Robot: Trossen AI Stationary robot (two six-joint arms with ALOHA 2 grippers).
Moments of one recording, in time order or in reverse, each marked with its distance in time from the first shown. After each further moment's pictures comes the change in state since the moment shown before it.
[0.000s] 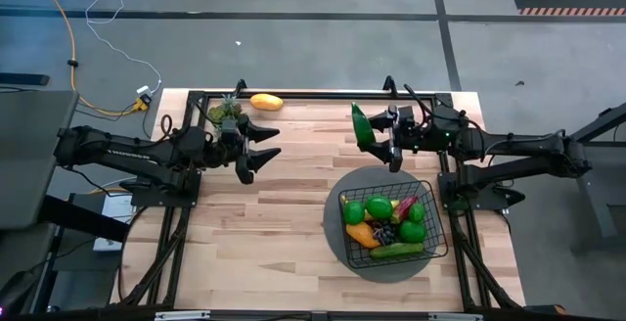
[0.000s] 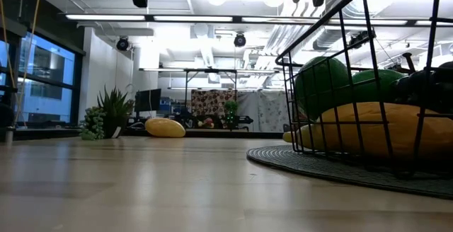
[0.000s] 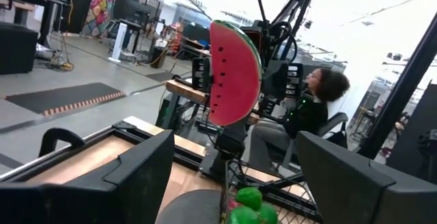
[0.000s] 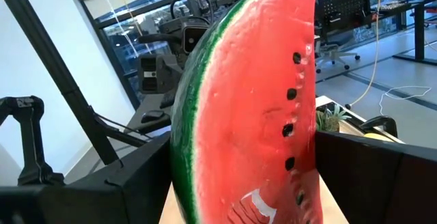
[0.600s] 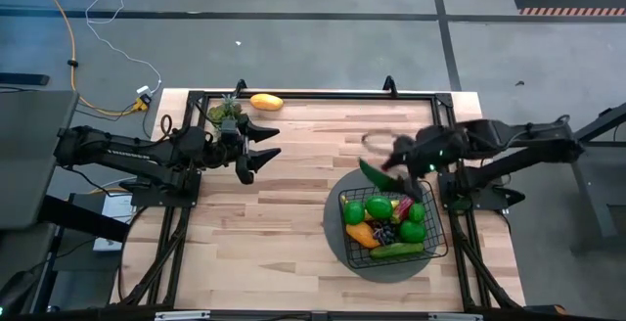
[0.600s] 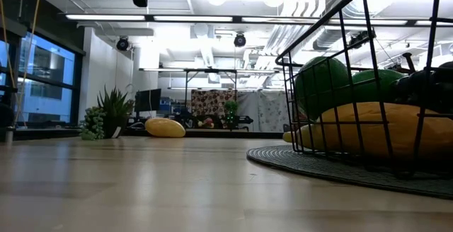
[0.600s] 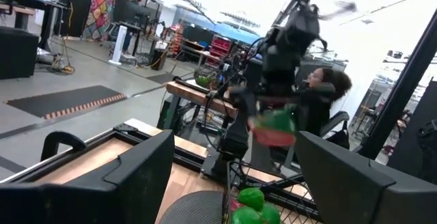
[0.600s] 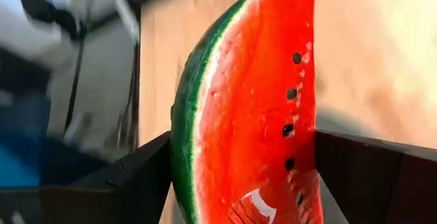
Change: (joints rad) left arm 0.000 0.000 0.000 0.003 0.000 0.019; right arm 0.259 0.077 0.401 -1.019 -0.007 0.162
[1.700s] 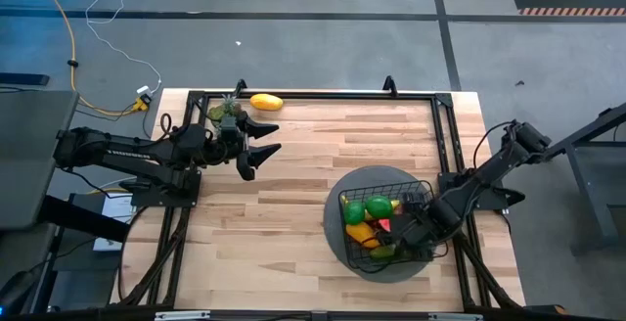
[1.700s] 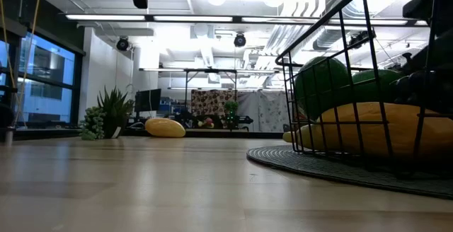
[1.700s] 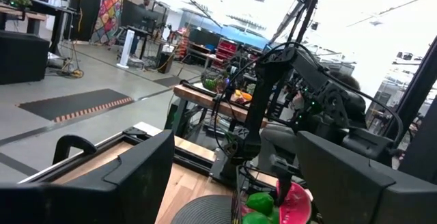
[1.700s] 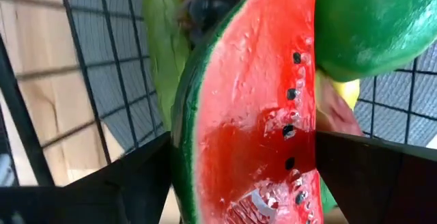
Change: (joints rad) left arm 0.033 0.000 0.000 0.004 0.005 0.009; right arm 0.541 0.418 -0.056 -0.341 0.142 0.156
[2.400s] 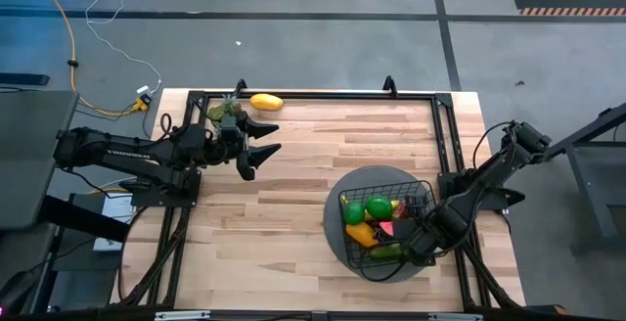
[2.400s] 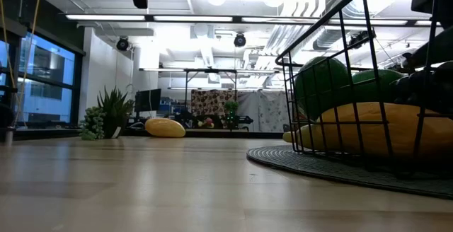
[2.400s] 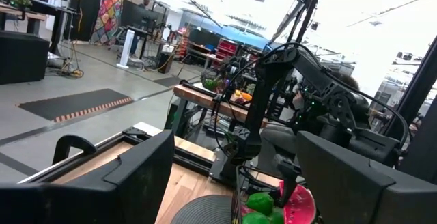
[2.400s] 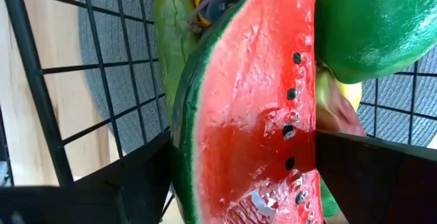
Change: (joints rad) left arm 0.000 0.000 0.000 0.000 0.000 -0.001; right arm 0.071 0.000 0.000 0.011 0.062 0.058
